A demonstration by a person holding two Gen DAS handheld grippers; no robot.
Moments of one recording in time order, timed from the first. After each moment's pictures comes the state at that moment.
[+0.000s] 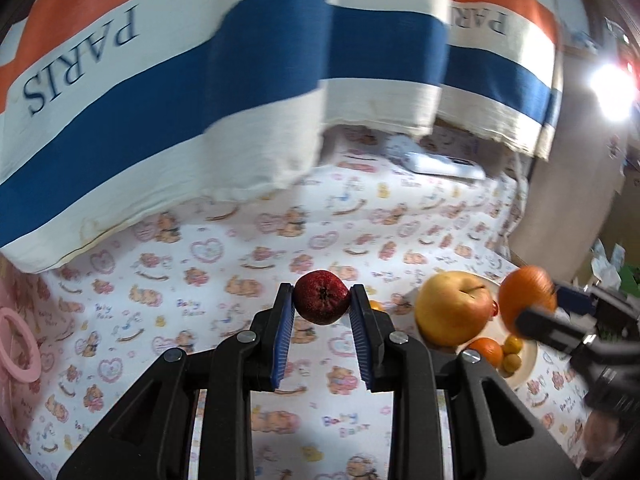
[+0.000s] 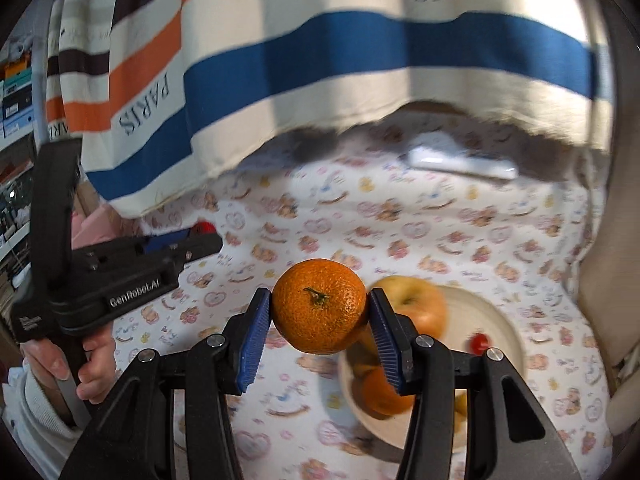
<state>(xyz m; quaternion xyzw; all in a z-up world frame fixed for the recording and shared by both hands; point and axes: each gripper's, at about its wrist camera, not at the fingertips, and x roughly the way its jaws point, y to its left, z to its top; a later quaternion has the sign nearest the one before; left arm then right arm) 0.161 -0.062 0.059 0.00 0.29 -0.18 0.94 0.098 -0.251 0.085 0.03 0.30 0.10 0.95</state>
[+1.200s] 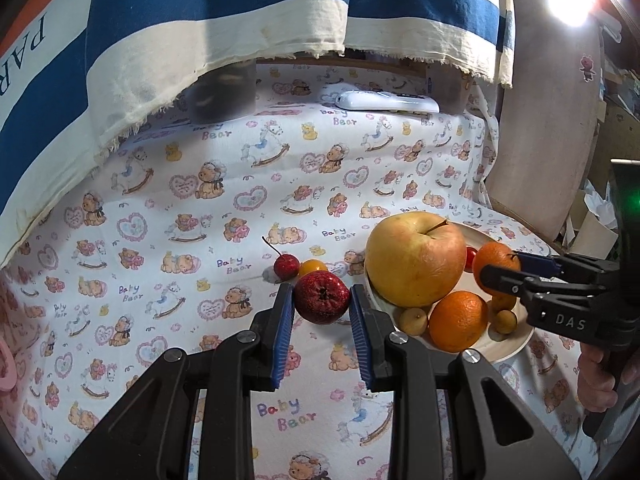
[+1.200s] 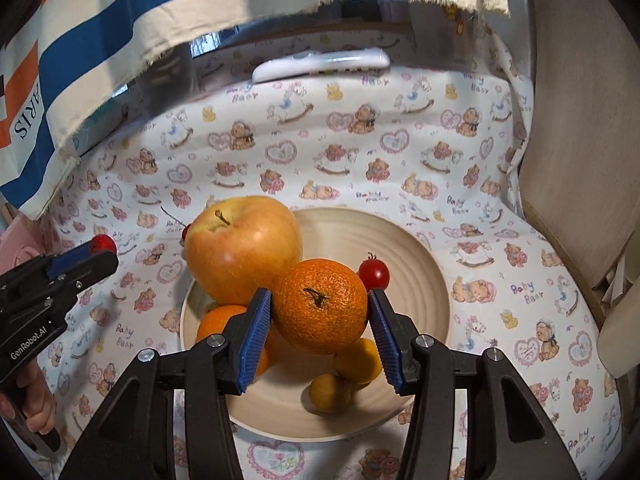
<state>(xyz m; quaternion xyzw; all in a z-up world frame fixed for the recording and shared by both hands) 0.151 -0.119 0.018 0.06 0.31 -0.22 0.92 0.125 -0.329 0.004 0.07 0.38 -0.01 0.92</state>
